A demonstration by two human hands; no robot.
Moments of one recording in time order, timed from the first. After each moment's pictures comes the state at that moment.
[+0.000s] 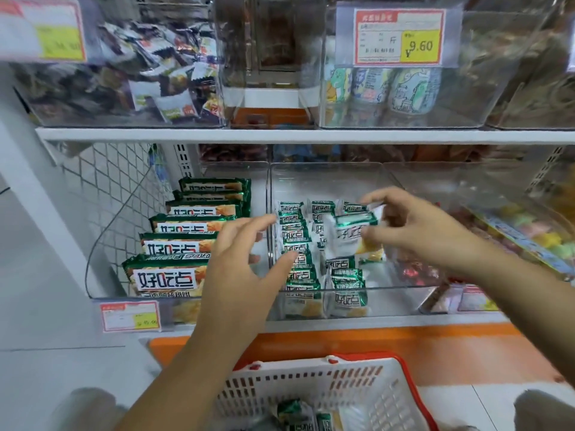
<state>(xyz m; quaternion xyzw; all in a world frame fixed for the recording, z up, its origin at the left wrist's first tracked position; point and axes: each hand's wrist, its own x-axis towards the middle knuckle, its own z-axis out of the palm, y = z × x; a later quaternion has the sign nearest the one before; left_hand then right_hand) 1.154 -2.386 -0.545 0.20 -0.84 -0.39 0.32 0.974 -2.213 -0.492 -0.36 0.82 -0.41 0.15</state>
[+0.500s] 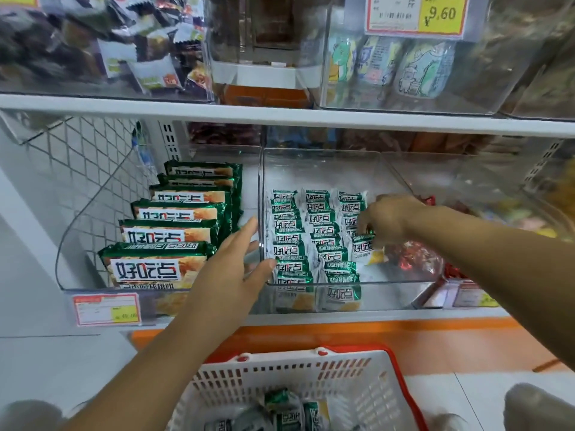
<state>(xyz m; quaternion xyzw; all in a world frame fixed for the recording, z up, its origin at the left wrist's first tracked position) 1.149 -2.406 -0.567 0.21 -0.89 -0.38 0.16 0.889 -2.258 -0.532 -0.44 0.87 0.22 0.08</state>
